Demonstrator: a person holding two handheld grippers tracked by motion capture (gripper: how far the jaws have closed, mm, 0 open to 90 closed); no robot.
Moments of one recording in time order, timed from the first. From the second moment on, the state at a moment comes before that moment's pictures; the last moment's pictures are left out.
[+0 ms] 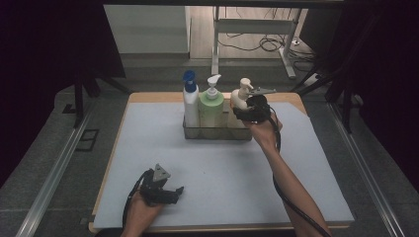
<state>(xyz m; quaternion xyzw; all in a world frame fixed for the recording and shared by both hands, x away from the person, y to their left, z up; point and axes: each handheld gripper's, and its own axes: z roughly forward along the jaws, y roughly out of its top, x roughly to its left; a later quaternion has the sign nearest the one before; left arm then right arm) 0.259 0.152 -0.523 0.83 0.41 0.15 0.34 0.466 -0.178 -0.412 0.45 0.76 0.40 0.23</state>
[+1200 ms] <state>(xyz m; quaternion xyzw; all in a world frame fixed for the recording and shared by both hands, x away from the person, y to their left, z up) 0.259 0.152 -0.523 0.83 0.41 0.15 0.34 0.428 -0.221 -0.414 0.43 0.79 0.38 0.22</state>
